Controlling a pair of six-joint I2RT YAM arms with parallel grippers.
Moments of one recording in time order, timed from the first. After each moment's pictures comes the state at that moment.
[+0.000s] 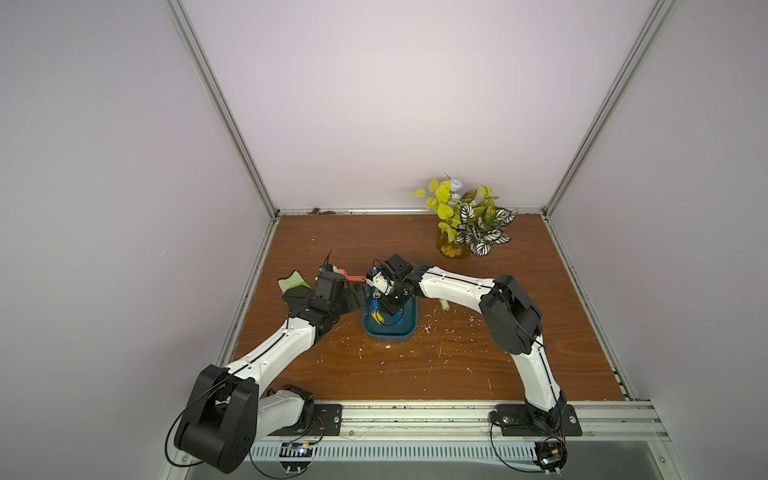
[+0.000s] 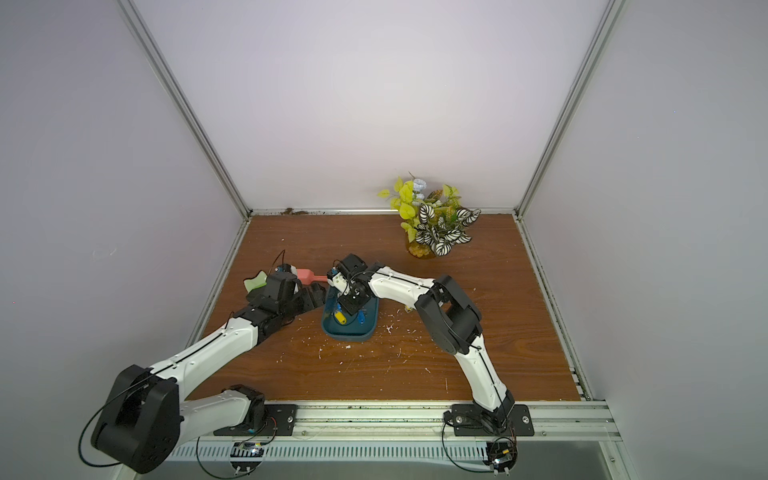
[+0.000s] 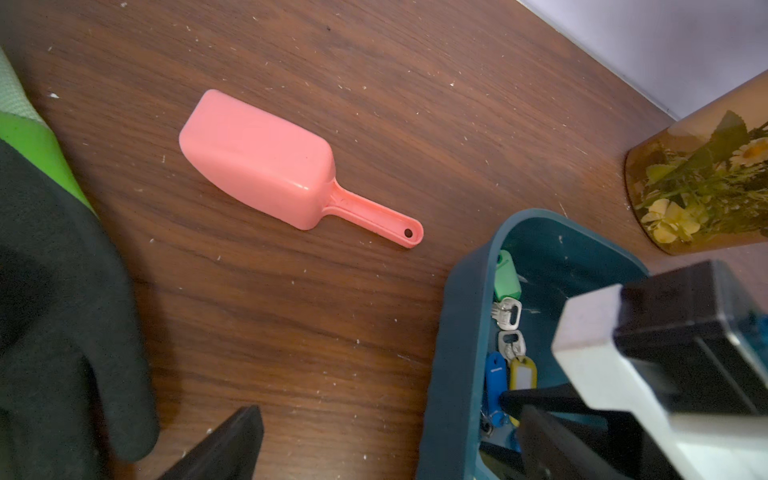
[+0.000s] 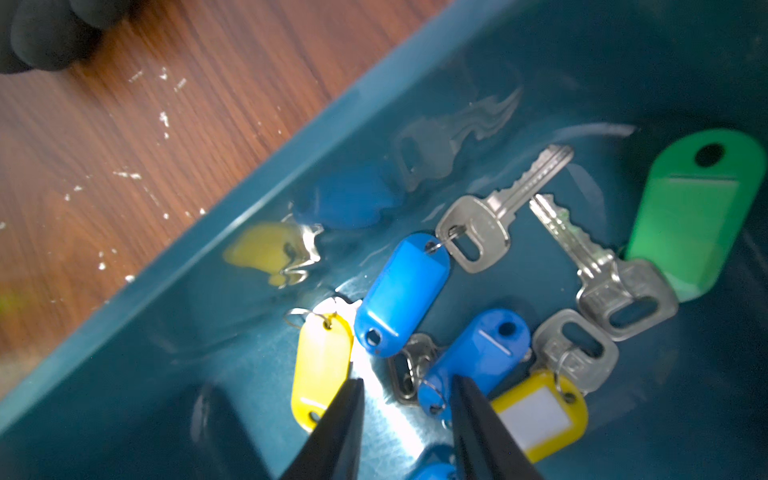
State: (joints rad) left arm -0.33 1.19 0.58 -0.15 -0.06 -0.63; right arm 0.88 2.16 1.63 -0.58 -0.16 0.02
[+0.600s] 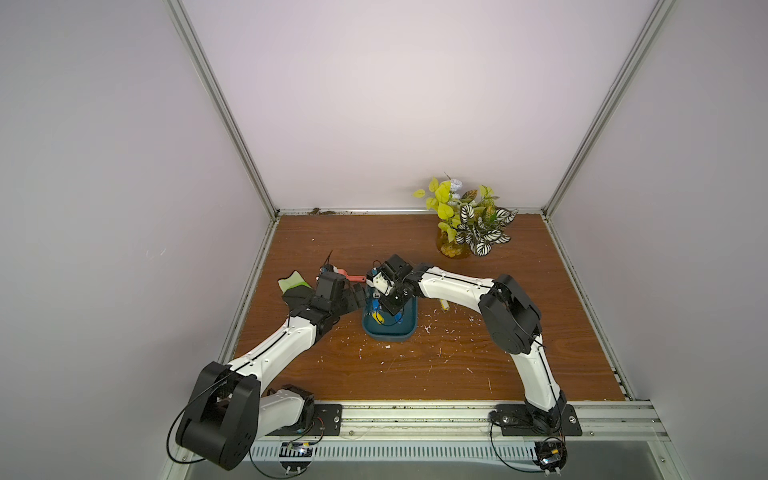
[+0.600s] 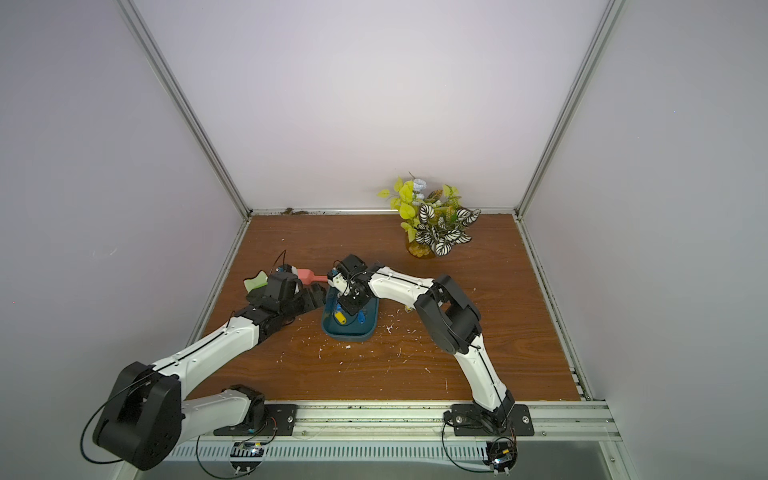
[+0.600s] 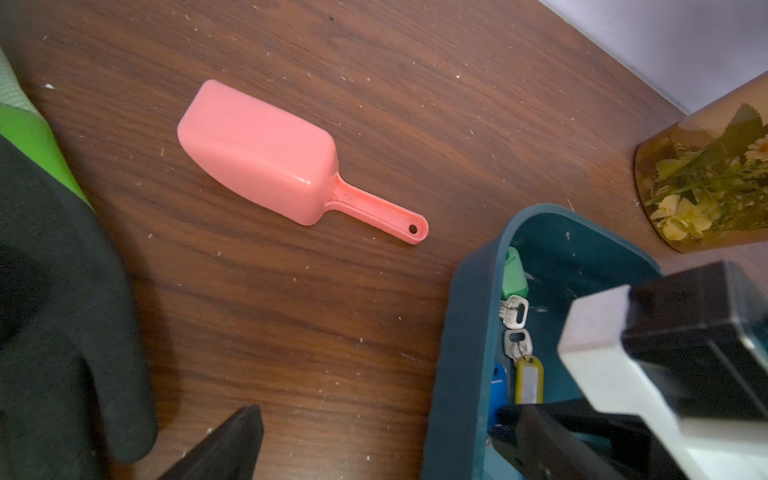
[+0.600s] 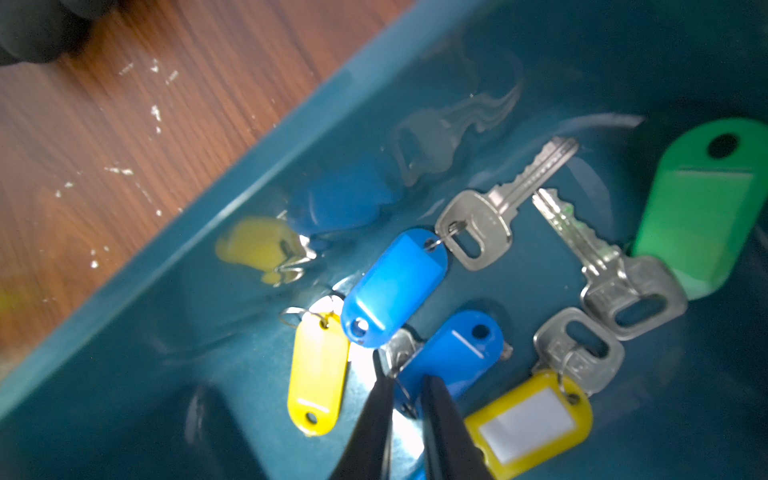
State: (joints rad) left arm -0.33 1.20 0.58 -0.15 -0.06 -0.63; right arm 0.88 2.16 1.63 -0.58 -0.16 0.02
